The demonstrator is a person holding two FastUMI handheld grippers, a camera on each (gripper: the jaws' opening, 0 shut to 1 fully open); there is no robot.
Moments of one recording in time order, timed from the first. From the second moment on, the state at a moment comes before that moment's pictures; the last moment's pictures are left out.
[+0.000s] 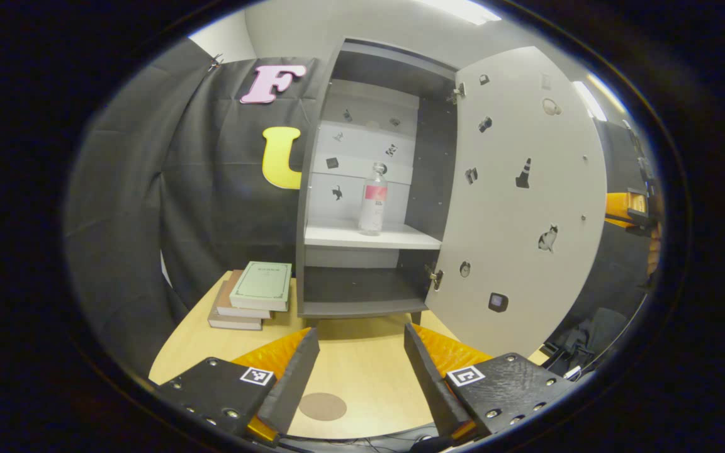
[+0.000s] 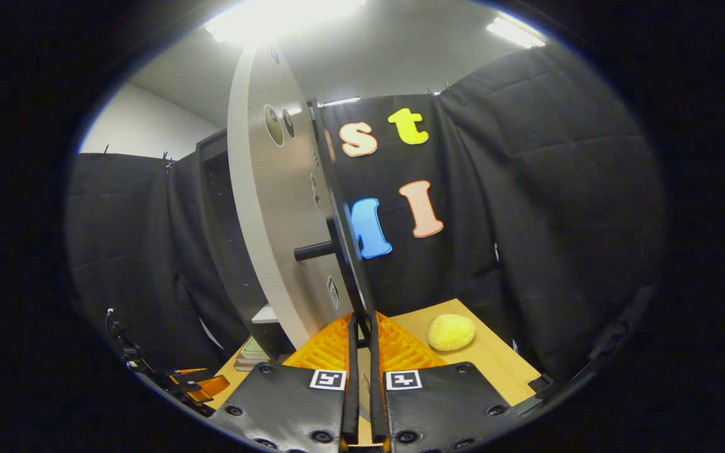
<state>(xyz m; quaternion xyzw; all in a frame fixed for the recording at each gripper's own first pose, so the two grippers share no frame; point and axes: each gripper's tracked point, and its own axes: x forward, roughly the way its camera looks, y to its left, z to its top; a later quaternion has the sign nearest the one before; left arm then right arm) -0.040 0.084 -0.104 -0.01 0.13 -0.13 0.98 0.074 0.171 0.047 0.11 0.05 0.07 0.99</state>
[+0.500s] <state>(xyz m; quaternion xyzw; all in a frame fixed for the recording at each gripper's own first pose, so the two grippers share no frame) -0.026 0.071 -0.095 0.00 0.12 -0.18 0.98 0.048 0.118 0.036 0.20 0.06 0.00 0.98</state>
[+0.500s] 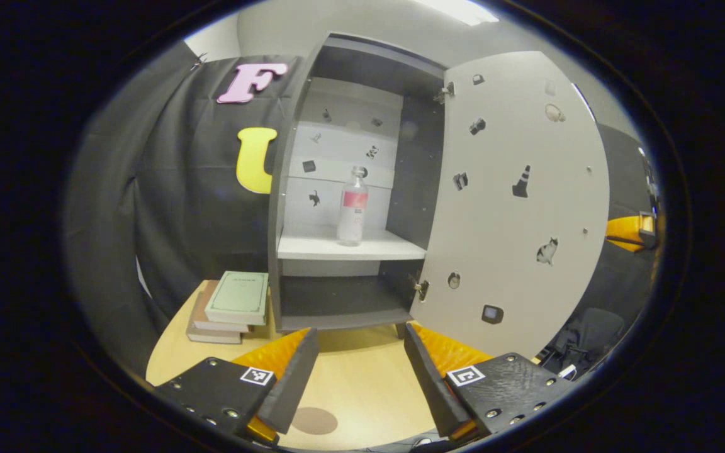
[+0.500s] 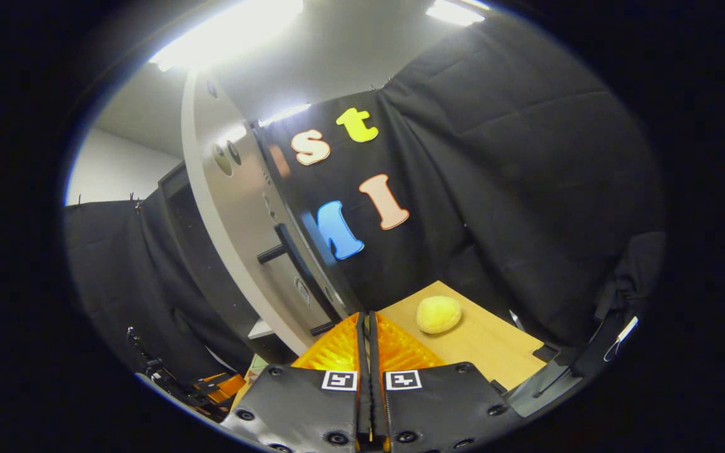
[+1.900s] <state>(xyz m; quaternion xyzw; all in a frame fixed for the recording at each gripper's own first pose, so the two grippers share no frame) 0.086 0.051 -0.044 0.02 0.01 -0.18 0.98 0.192 -0.020 0.038 0.14 0.06 -0.14 0.98</state>
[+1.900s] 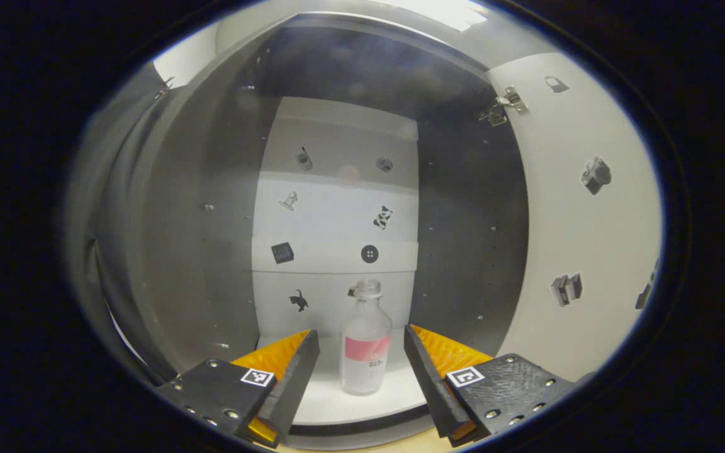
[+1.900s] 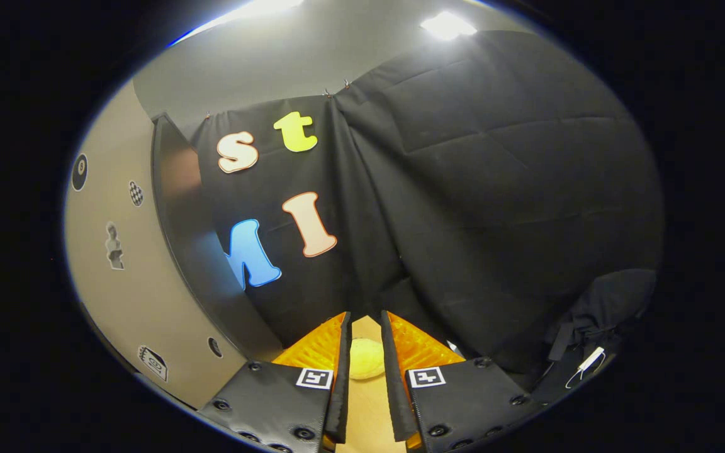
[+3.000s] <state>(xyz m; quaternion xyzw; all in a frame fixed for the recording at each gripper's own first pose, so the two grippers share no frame) 0.148 0.014 -0.087 0.03 0.05 -0.19 0.98 0.235 -0.064 0.006 0.14 0.11 -0.18 0.97</state>
